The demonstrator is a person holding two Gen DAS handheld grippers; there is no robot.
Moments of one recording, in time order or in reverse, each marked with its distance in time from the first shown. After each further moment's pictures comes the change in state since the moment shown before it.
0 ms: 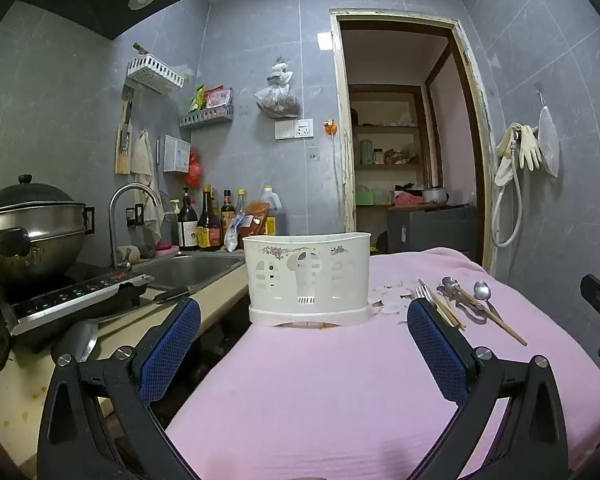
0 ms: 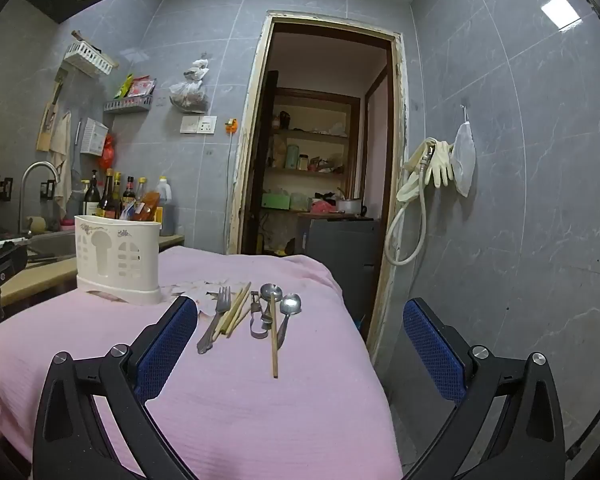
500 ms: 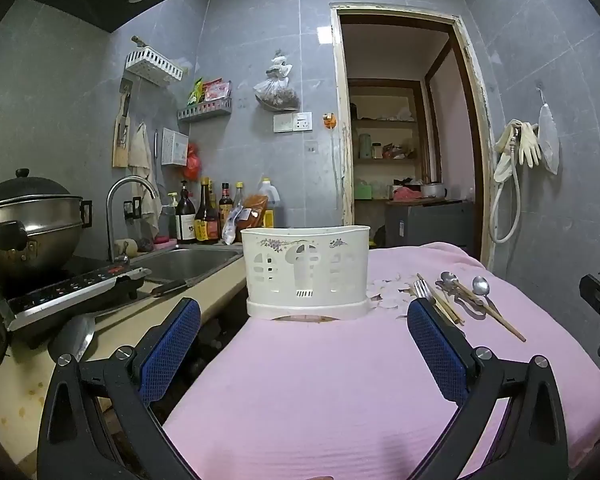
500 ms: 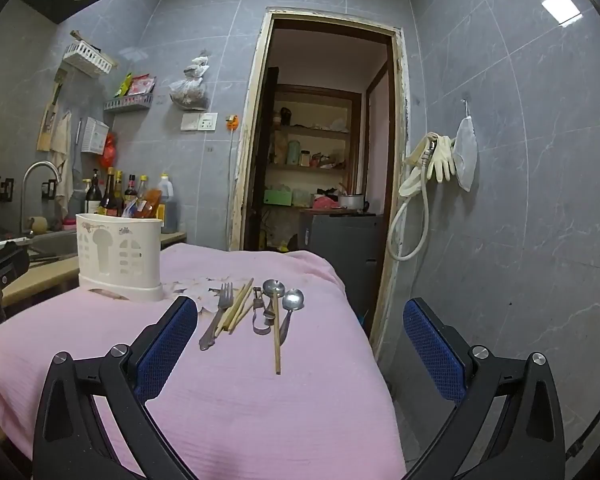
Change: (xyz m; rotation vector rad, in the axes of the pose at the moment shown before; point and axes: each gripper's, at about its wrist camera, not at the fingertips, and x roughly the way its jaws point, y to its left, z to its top) left arm 0.006 0.001 -0.004 -0.002 0.027 -0.008; right arm 0.003 0.001 -0.004 0.001 0.005 0.004
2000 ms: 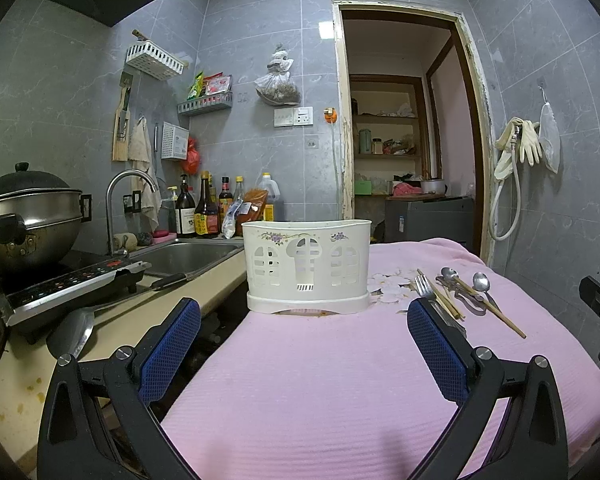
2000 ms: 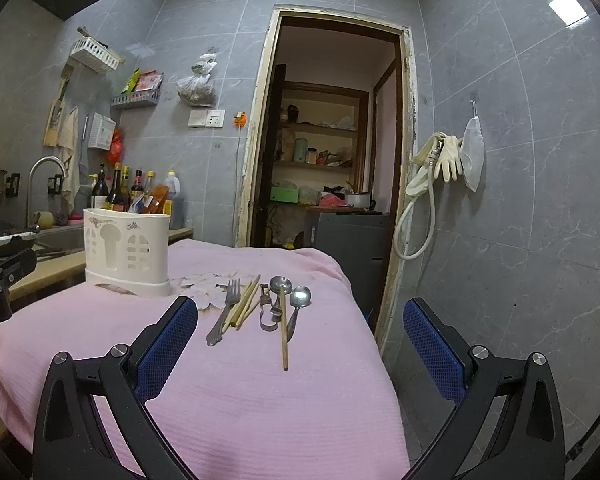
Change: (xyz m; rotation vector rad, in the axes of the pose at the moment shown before) left arm 0.001 0.004 -0.001 -0.006 0.018 -0.007; right arm -0.005 0.005 0.004 -0.006 0.015 0.022
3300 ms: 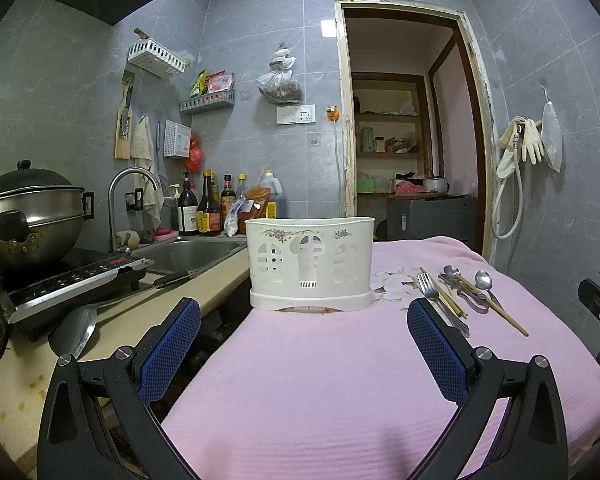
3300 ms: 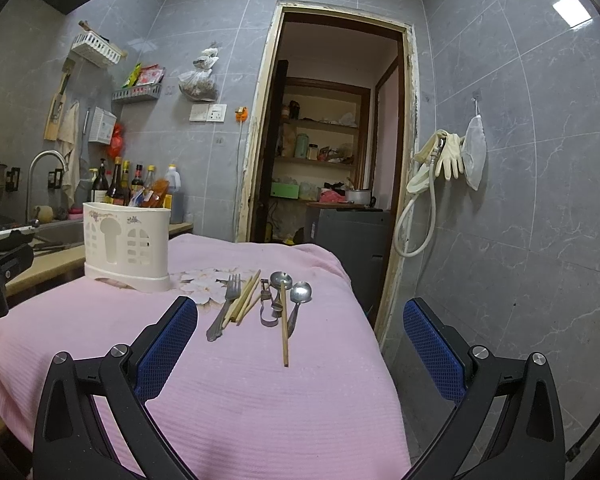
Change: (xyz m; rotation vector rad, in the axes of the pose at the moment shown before) left arm 0.001 0.004 -0.004 0.000 0.005 0.009; right arm 0.002 0.003 -0.004 -0.012 0.016 0.004
